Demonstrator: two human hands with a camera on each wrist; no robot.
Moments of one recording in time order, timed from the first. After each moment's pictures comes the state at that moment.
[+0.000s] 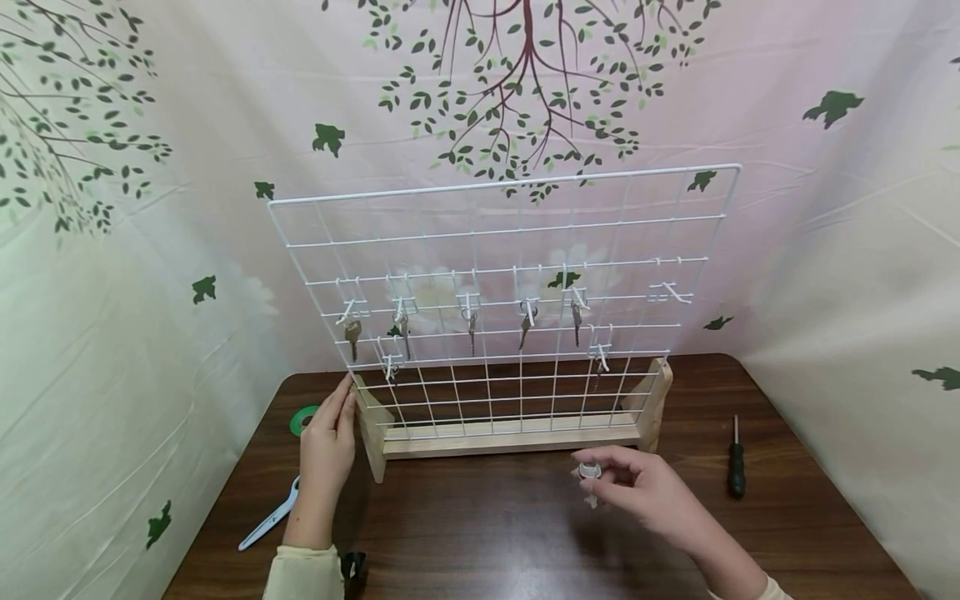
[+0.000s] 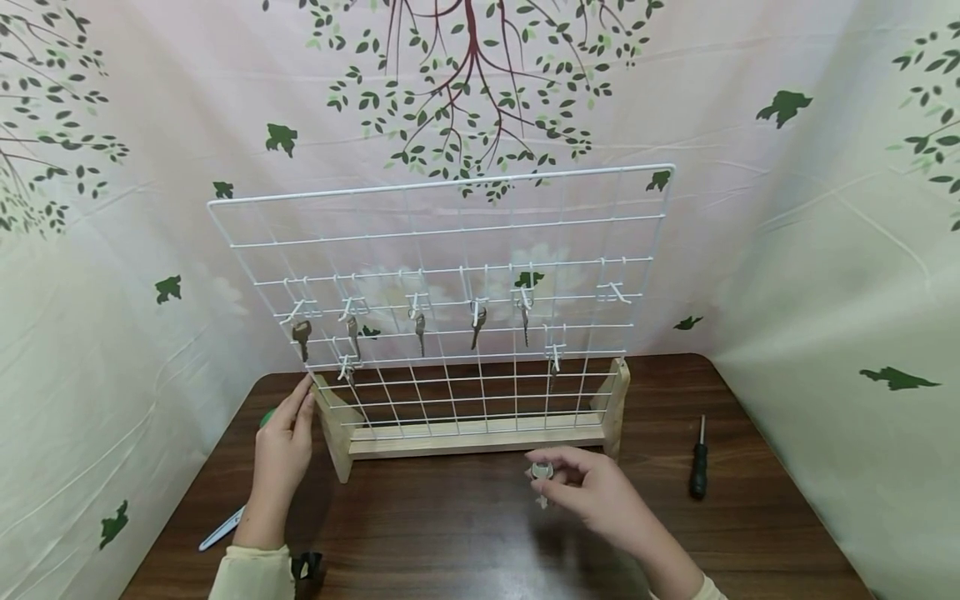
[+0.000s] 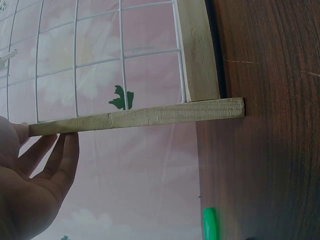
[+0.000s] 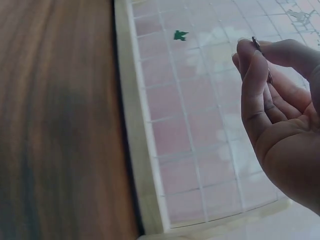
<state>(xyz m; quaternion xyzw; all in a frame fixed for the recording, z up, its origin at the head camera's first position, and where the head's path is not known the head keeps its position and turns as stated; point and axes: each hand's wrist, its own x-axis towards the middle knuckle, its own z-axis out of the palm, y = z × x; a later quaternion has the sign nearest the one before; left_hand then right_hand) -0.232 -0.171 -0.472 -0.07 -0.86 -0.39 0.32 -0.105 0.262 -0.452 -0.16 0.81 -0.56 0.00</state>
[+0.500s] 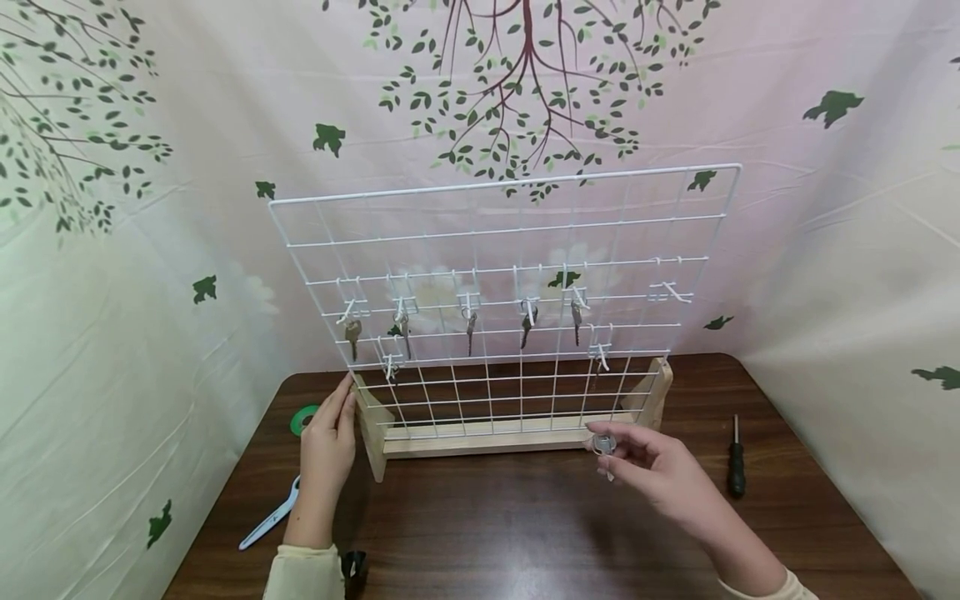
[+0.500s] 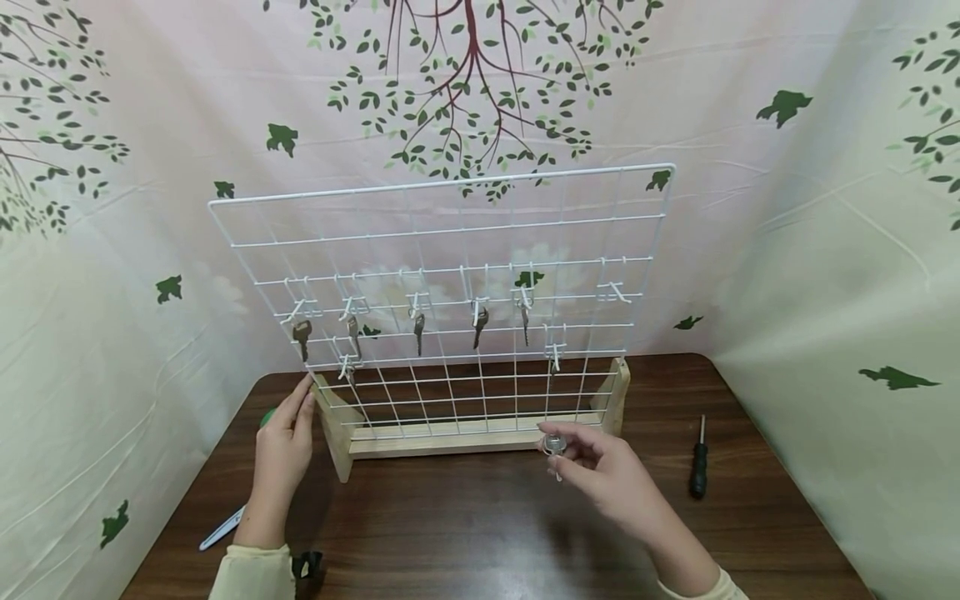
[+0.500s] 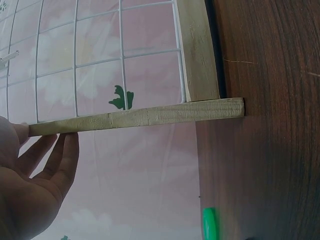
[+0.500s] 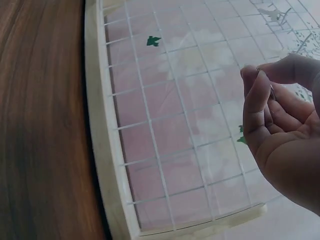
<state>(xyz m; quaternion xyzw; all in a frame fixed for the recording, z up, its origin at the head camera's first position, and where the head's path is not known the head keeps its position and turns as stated) -0.233 -0.173 -0.474 -0.07 -0.86 -0.39 0.31 -0.103 0.266 -0.424 -0.14 0.82 -0.55 -0.07</state>
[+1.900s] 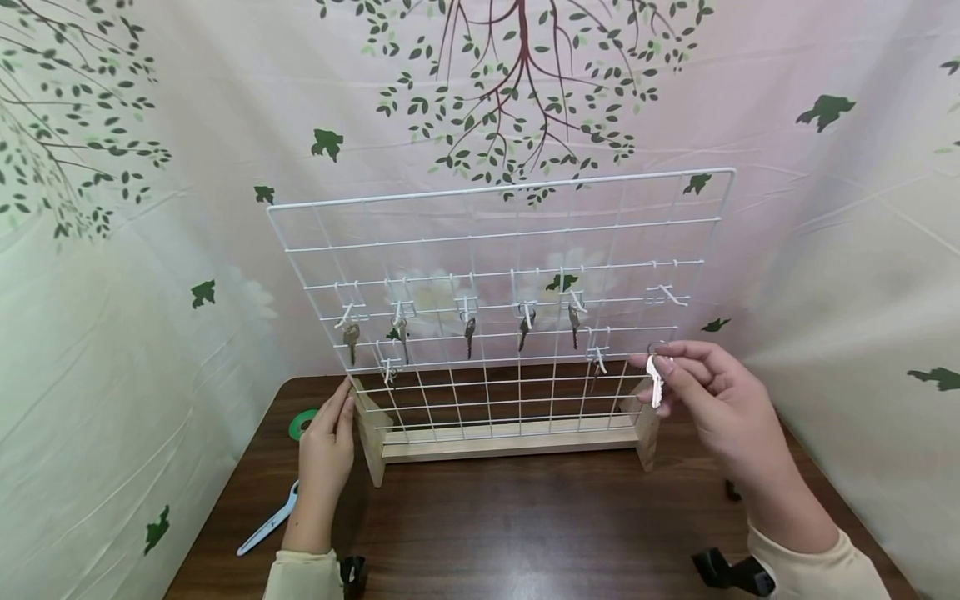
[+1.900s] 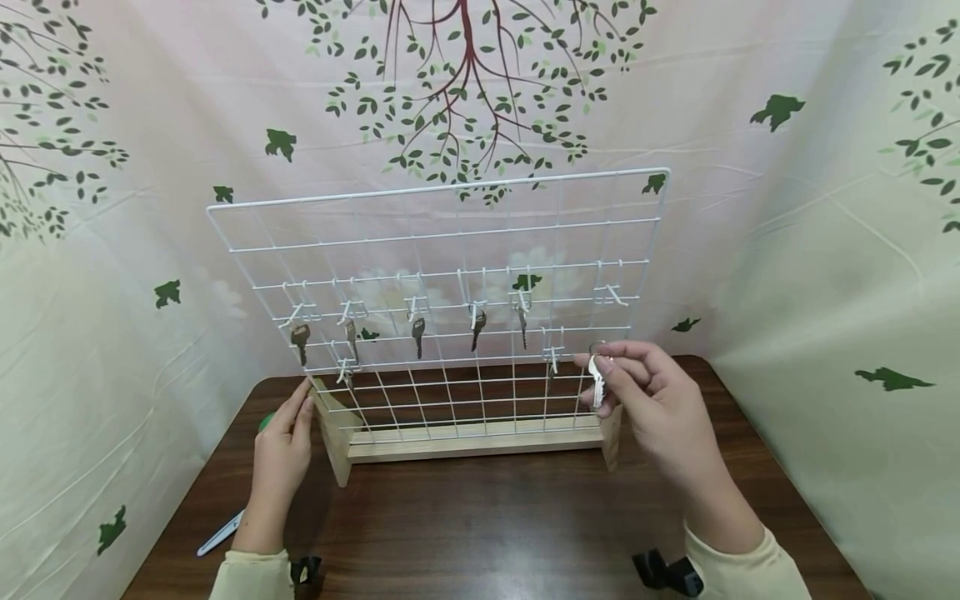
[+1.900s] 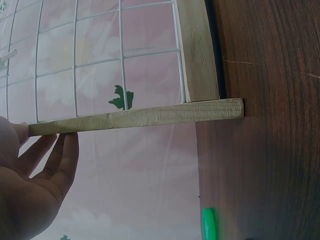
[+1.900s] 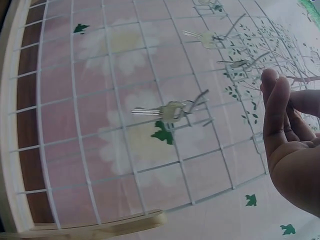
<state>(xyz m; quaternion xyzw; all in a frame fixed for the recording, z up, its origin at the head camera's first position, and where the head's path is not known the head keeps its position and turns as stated) -0.230 -0.172 -0.472 -0.07 -0.87 -0.39 0.31 -0.113 0.291 -0.341 -0.12 0.74 -0.63 -0.20</state>
